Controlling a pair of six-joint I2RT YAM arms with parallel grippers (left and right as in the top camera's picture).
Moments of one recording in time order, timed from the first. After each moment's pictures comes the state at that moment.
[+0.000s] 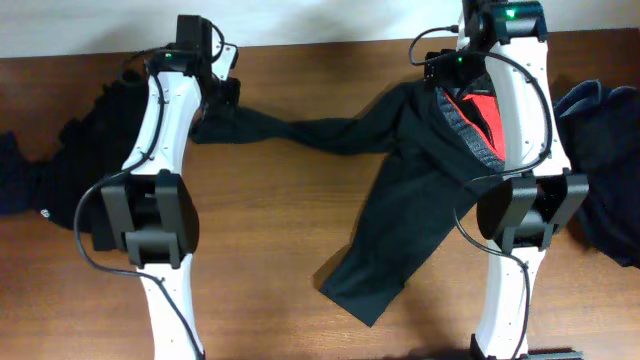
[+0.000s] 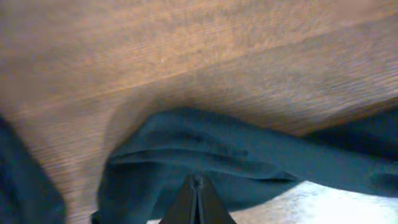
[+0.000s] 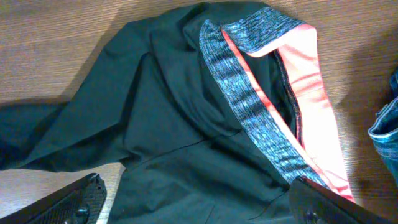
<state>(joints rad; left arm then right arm) -0.08 2.39 2.19 -0.98 0.06 0.17 0.01 2.33 2.51 -1.46 0.03 0.15</state>
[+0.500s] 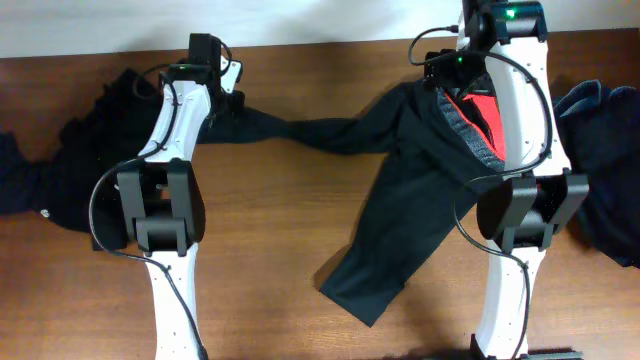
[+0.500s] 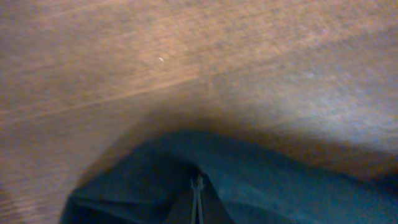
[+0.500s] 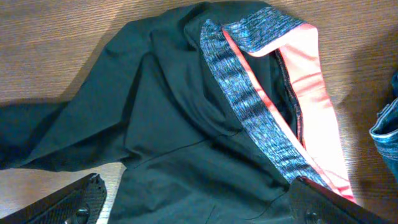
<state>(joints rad) -0.08 2.50 2.19 -0.87 0.01 0.17 0.01 2.33 2.51 -1.46 0.02 0.15</state>
